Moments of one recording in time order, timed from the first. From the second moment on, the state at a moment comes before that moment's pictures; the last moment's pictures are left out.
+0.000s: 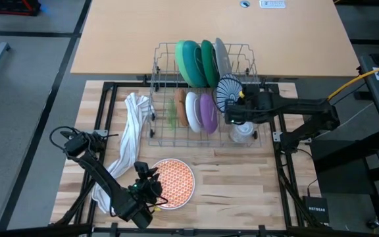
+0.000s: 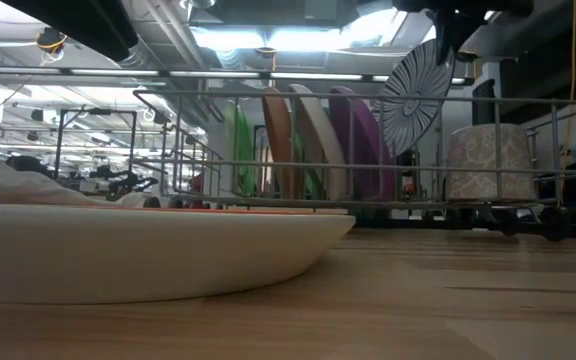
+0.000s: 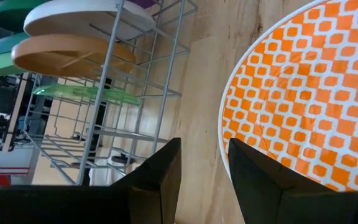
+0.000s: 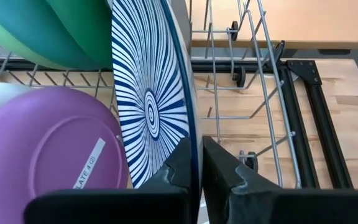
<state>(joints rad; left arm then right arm) -0.80 1.99 1.59 -1.45 -0.95 -0.93 0.01 1.47 1.57 -1.59 0.74 1.53</state>
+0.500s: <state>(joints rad) -0.80 1.99 1.59 -1.45 -0.95 -0.93 0.01 1.50 1.59 -1.57 0.69 1.57</state>
